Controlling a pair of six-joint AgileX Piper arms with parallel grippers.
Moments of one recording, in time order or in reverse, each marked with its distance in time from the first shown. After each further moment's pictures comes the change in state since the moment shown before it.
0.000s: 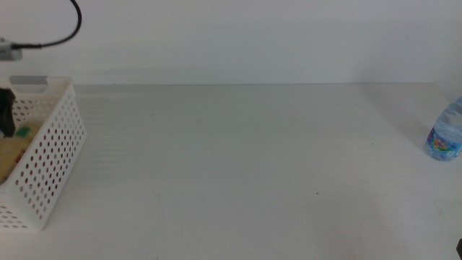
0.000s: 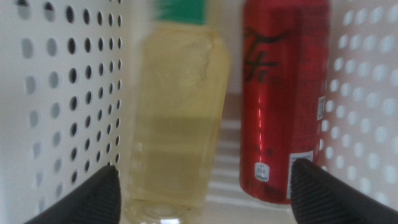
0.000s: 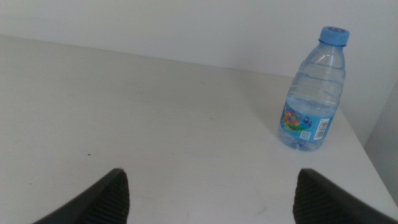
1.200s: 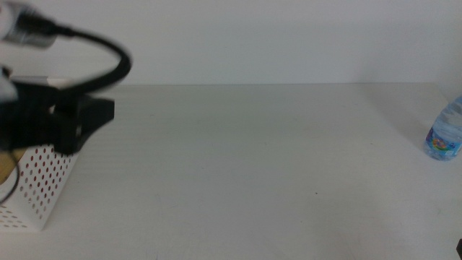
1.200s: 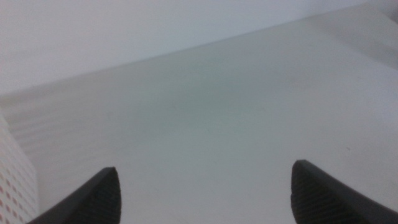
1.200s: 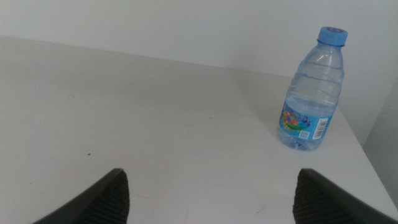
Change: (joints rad) left arm -0.534 -1.000 0.784 -0.378 -0.657 0.085; right arm 0.000 0.000 0.000 0.000 0.000 0.000
